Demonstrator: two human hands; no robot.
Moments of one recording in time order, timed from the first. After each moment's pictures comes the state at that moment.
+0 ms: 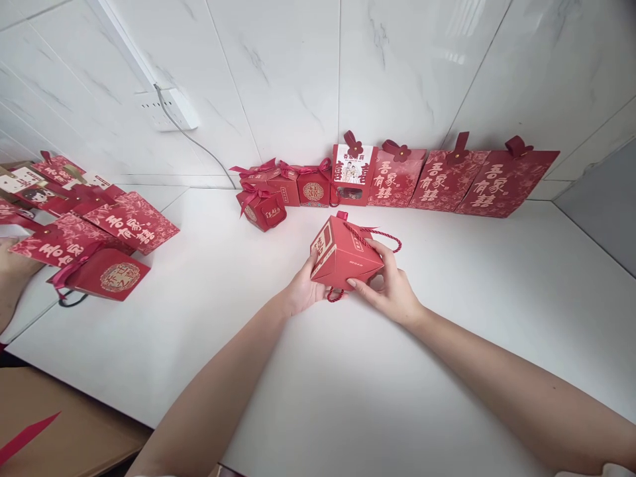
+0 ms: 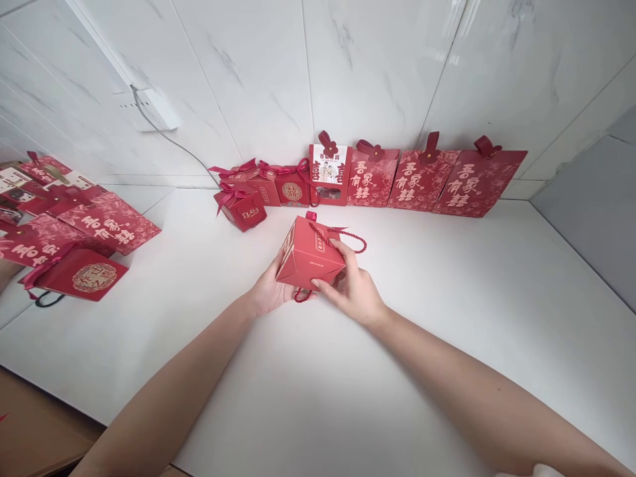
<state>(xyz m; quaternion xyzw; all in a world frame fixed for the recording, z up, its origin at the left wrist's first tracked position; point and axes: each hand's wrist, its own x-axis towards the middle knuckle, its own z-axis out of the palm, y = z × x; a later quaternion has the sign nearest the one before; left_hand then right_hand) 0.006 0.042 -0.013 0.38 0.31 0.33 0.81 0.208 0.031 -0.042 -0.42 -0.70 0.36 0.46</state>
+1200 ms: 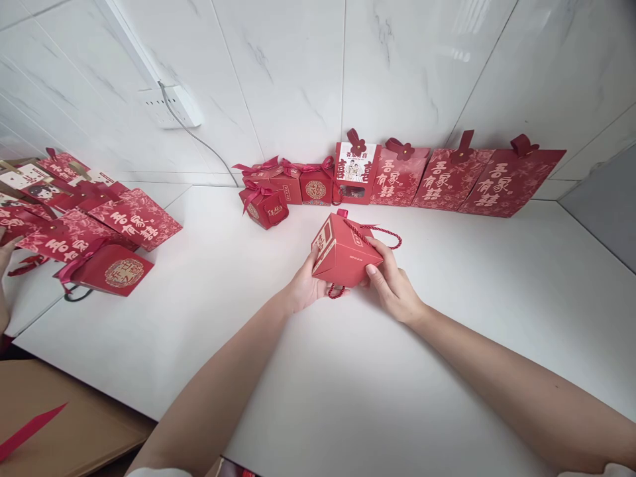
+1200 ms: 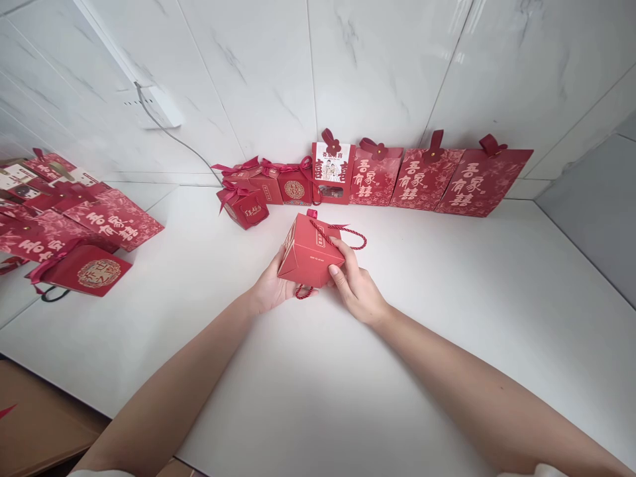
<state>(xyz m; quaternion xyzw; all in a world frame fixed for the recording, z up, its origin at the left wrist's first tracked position) 0.005 0.042 -0.011 0.39 0.34 0.33 0.79 0.213 0.033 -0.045 -0.39 -0.71 0.40 0.42</state>
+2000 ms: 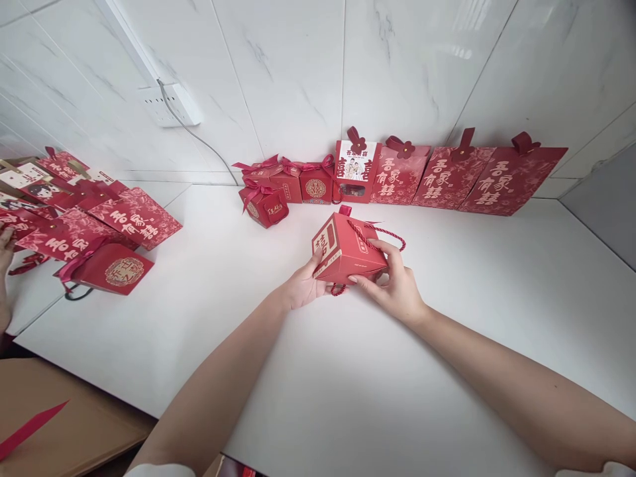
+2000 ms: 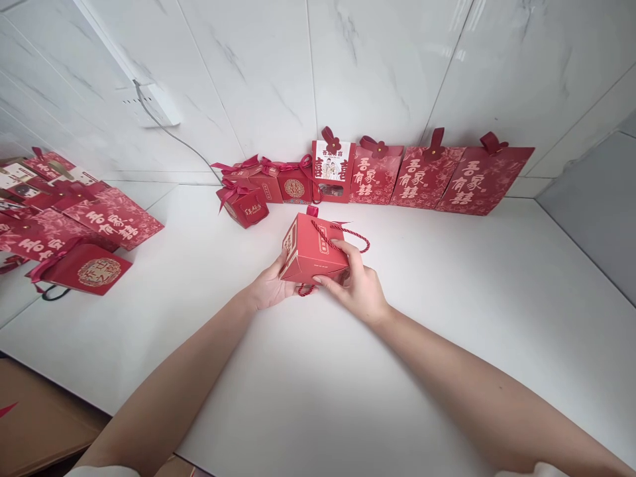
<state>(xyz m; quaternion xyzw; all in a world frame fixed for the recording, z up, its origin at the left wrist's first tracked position) -0.003 0.046 -0.021 0.40 0.30 0.31 0.81 0.210 0.032 -0.046 -0.44 -0.71 0.27 0.47</state>
